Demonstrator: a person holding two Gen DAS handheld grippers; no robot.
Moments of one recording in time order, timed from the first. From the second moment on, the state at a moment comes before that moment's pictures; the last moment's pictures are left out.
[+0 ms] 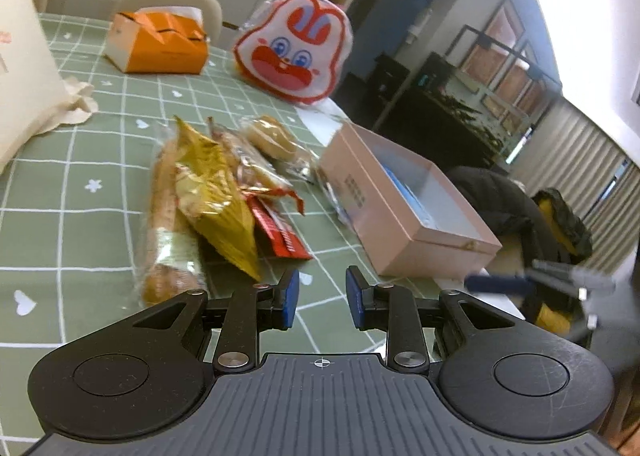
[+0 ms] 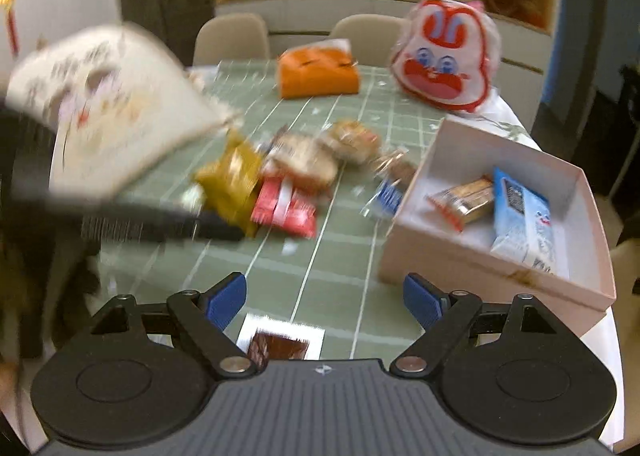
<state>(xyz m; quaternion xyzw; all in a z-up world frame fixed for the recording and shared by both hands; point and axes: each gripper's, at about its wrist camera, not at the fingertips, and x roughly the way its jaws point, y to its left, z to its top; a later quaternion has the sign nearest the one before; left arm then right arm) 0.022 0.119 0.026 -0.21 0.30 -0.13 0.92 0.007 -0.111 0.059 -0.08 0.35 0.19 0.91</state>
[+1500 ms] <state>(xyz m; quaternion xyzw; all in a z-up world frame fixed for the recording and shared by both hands) 0.026 0.137 0.017 -0.12 0.35 0.02 0.93 -0.027 -0.123 -0.003 -0.05 0.34 0.19 0.92</state>
